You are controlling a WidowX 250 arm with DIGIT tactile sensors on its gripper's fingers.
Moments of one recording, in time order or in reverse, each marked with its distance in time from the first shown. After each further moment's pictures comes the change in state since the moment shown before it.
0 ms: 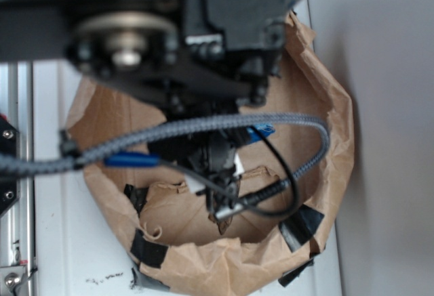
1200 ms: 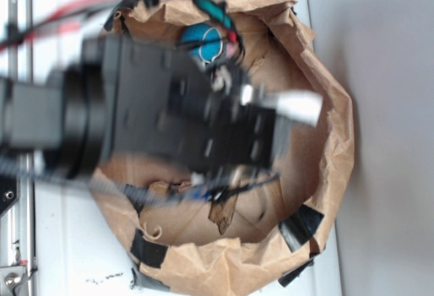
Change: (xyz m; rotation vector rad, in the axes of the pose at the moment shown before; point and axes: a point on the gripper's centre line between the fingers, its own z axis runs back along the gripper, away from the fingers) arm 0.007 0.017 -0.118 0.174 0.127 -0.078
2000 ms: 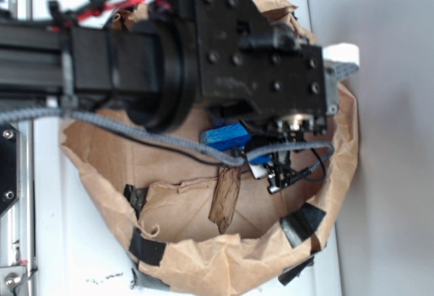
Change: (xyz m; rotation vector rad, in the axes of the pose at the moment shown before) arm 0.034 -0.028 -0.017 -0.107 -0.044 0.117
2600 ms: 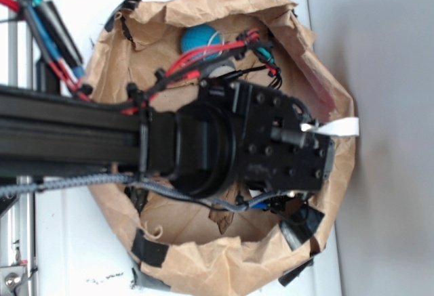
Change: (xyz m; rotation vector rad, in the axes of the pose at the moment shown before) arm -0.003 -0.013 -0.043 0.148 -0.003 -0.051
